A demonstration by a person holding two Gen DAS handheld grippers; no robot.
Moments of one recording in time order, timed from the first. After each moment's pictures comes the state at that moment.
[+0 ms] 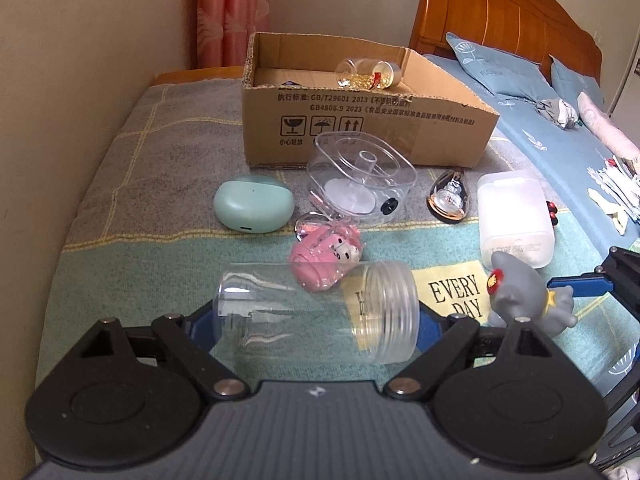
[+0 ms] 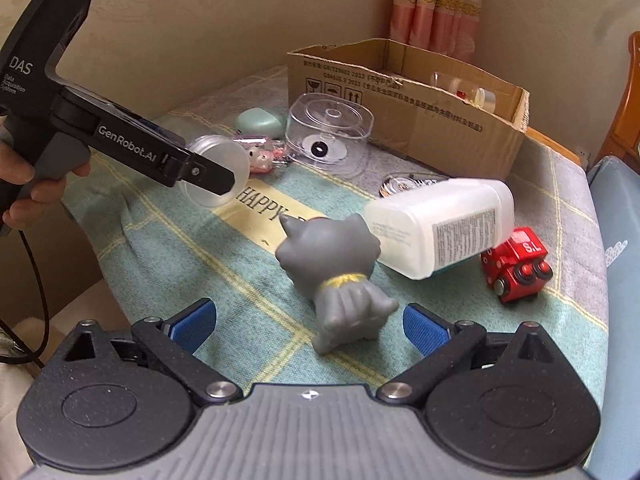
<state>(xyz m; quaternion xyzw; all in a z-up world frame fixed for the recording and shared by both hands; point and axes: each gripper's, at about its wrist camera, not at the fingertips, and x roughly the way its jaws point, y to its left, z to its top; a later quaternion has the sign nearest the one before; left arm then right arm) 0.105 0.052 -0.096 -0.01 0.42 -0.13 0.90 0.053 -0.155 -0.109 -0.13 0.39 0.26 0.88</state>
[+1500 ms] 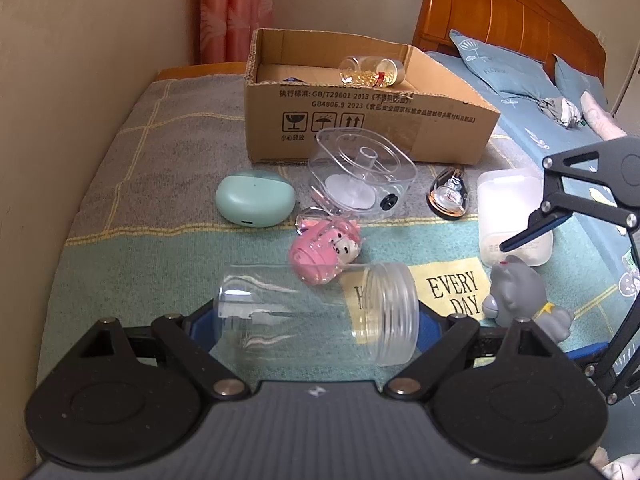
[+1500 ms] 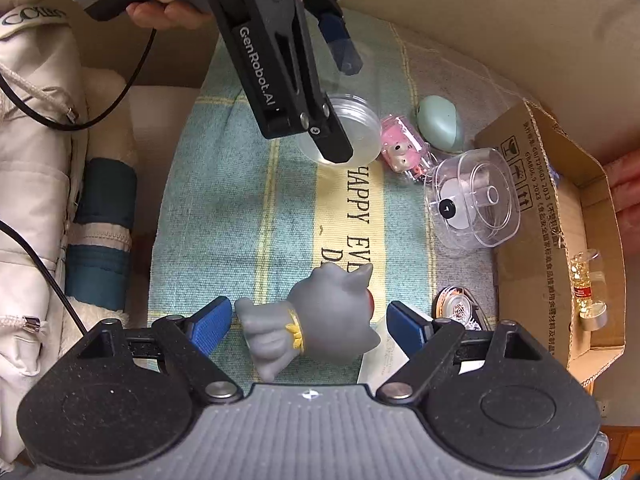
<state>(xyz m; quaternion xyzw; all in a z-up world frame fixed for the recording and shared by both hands) 0.103 0.049 -0.095 -0.01 0.43 -0.12 0.90 0.089 -0.109 -0.093 -0.50 0.37 0.48 0.62</state>
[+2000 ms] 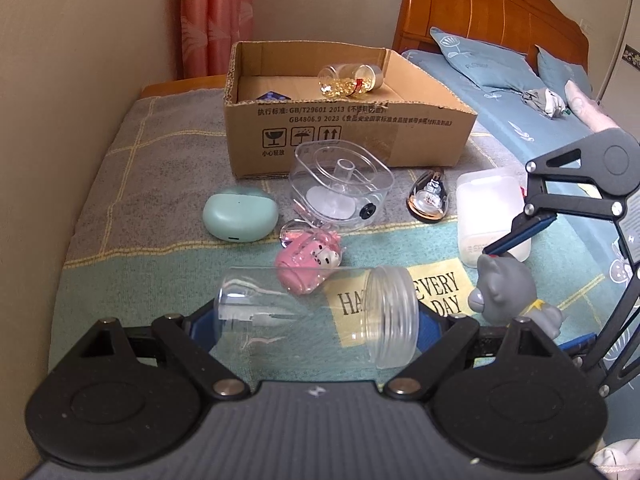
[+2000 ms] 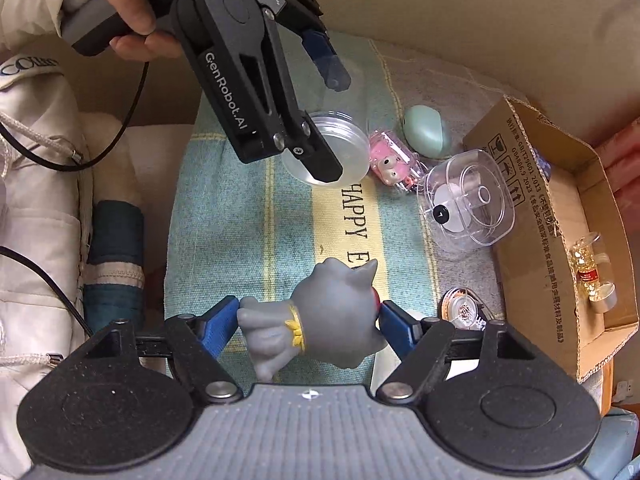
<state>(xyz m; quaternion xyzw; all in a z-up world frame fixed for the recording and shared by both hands) 0.098 0.044 -0.078 0.01 0.42 -0.14 0.90 0.094 -0.112 -0.078 -0.44 0.38 0.48 0.66</state>
